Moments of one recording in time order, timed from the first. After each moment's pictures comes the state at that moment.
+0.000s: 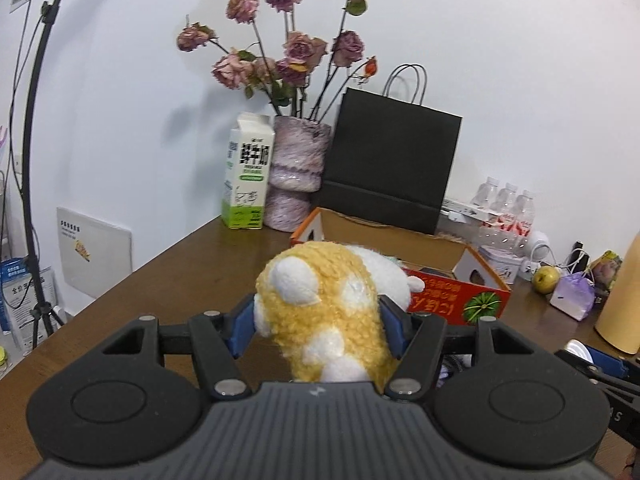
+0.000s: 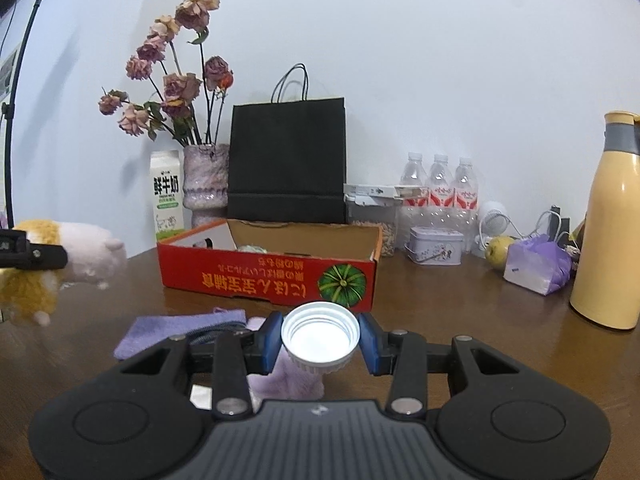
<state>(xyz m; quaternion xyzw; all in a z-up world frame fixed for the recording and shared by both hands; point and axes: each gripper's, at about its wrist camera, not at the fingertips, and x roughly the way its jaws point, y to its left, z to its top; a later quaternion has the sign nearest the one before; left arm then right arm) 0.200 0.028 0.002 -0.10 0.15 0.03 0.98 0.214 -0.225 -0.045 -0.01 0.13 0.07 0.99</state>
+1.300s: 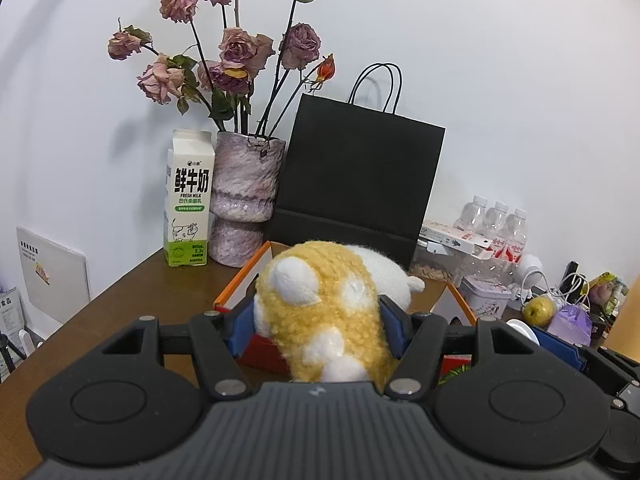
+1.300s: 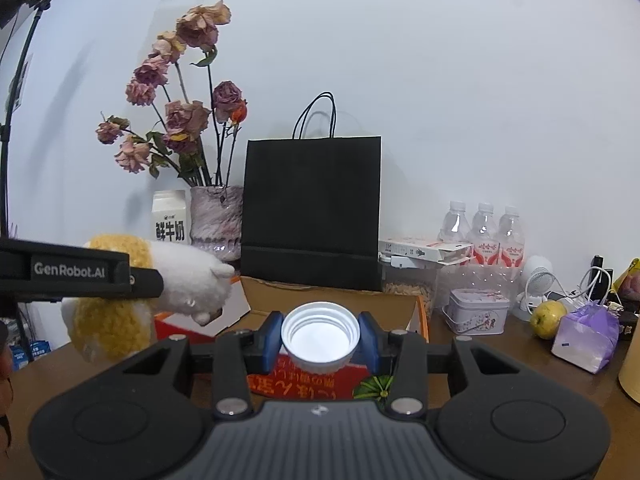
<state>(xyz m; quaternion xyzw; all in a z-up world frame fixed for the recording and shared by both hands) 0.318 -0.007 0.036 -0.10 0.15 0.00 0.98 0.320 -0.190 0.002 -0.01 0.10 0.10 0.99</state>
